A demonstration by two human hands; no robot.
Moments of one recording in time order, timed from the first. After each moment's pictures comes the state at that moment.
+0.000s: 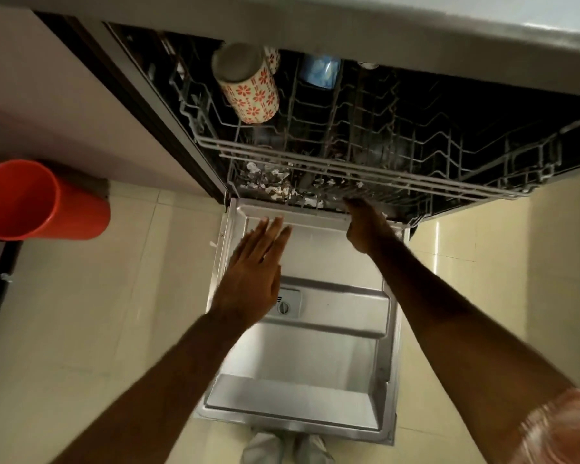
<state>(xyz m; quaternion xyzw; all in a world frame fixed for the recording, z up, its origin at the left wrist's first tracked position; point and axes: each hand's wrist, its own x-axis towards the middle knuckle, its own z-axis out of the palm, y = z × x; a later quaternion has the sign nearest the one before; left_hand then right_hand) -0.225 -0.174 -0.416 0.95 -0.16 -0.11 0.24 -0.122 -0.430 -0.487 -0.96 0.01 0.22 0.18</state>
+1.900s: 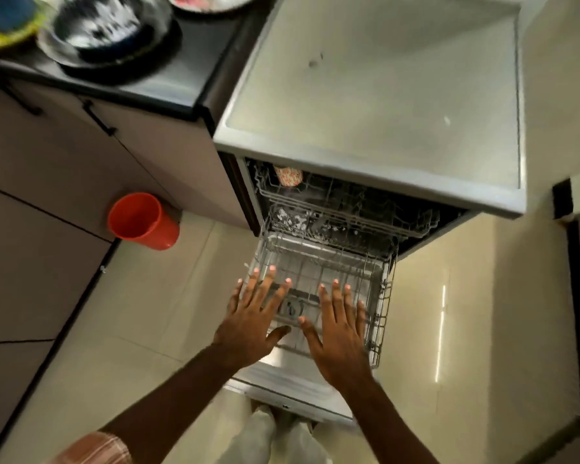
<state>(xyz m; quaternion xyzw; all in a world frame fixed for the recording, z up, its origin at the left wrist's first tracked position) -0.385 -0.172 -0.188 0.97 -0.12 -0.18 0.07 -0.396 -0.382 -0.198 -0.96 -0.06 0.16 0.21</state>
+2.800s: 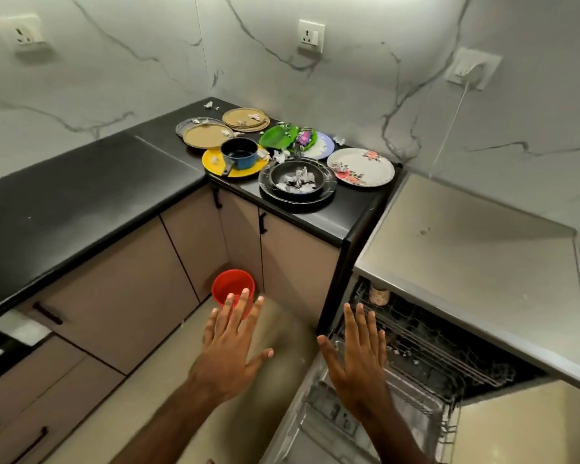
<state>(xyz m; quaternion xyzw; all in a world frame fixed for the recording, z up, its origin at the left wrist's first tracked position) -0.470 0.083 0.036 0.99 0.09 0.01 0.13 -0.380 -0.162 0.020 -0.94 -0.17 0.06 0.27</state>
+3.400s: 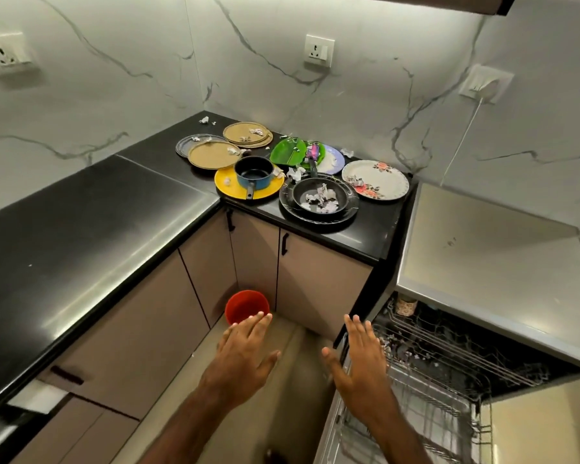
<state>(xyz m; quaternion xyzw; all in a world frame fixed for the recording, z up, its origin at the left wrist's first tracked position) -0.449 0.256 0.051 0.97 0.04 -0.02 0.23 -0.387 0.007 0.028 -0.94 -0.11 0.08 0.30</state>
